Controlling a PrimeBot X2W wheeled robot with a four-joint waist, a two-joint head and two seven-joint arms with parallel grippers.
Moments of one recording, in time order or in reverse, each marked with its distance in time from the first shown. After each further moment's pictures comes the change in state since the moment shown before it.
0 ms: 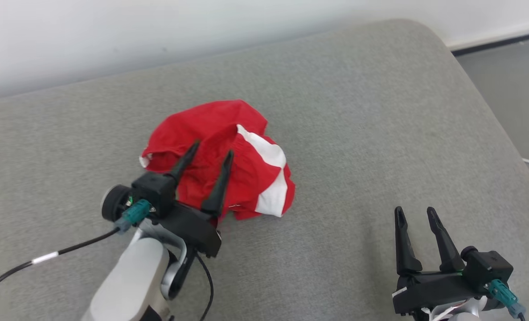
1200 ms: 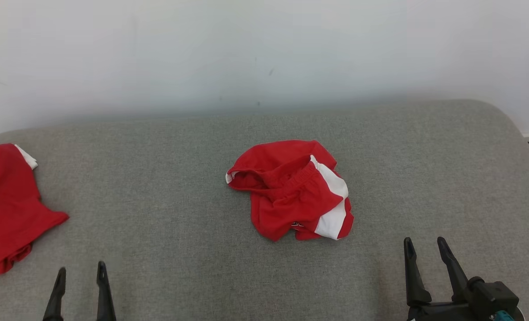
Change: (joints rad) left arm 0.634 0.049 0.439 -0.417 0.153 0.190 -0.010; right arm 0.128 0.000 -0.030 -0.055 -0.078 0.000 0.000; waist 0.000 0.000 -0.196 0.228
